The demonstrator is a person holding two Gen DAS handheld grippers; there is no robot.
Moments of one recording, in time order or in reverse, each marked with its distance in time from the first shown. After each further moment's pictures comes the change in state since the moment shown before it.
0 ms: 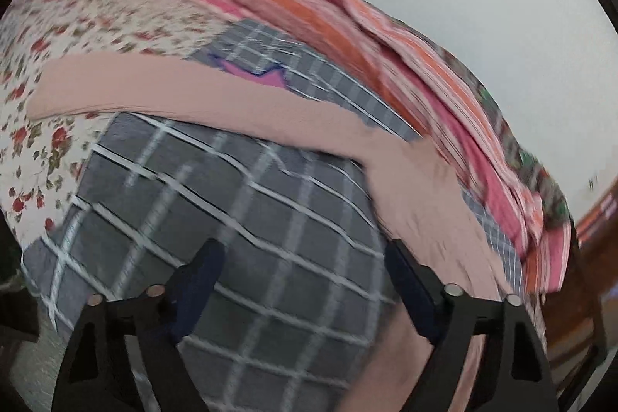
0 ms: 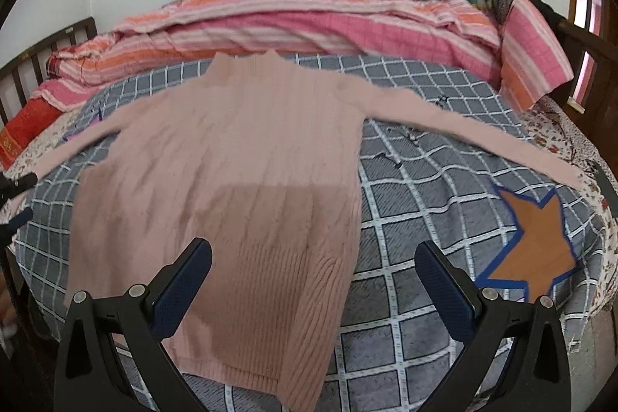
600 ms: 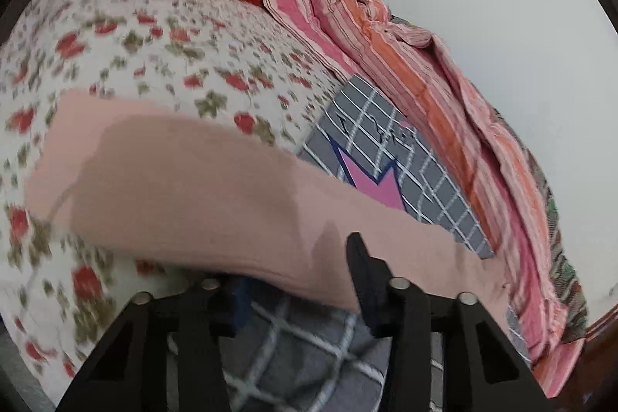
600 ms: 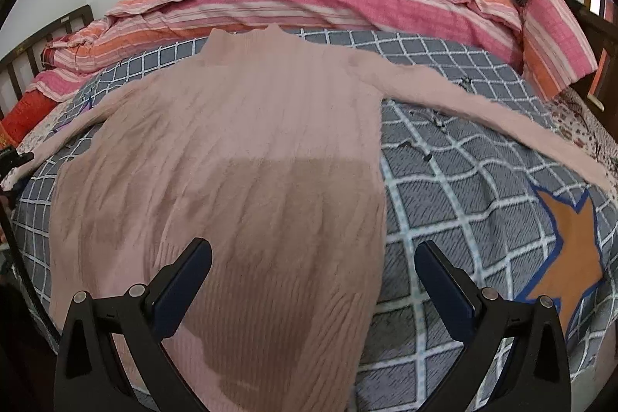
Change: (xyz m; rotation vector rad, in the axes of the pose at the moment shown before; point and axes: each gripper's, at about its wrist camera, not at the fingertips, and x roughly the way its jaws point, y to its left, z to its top) left arm 0.045 0.086 0.093 -0.222 -0.139 0.154; right arm 0.040 0.000 0.013 -0.005 0.053 0.023
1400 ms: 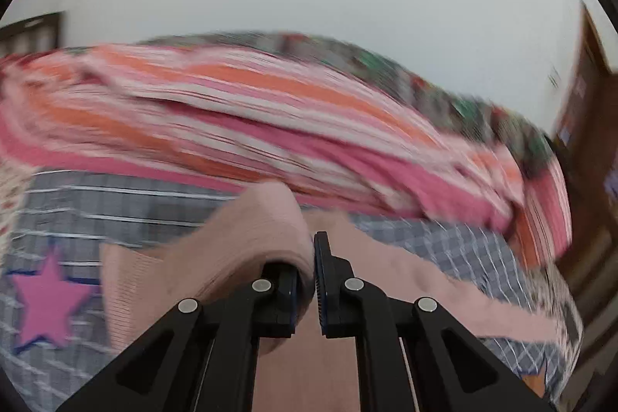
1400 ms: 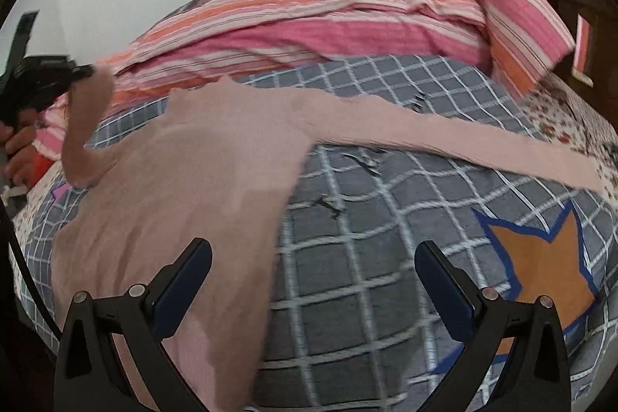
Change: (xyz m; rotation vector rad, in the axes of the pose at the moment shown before) left arm 0.016 -0.383 -0.131 0.750 0.110 -0.337; right arm -0.001 -0.094 0.022 0.171 -0.076 0.037
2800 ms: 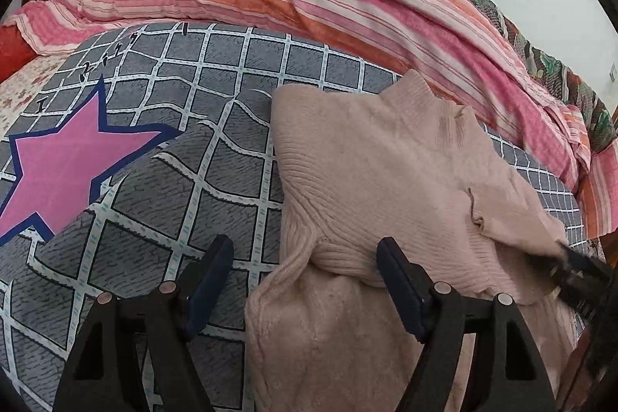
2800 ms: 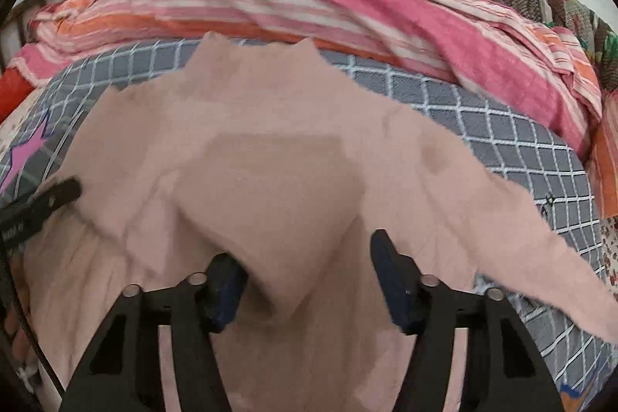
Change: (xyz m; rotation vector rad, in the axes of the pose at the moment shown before) left arm 0.021 0.136 -0.109 -0.170 0.187 0.189; right arm 0.136 0.148 0.095 -0.287 0.119 -0.051
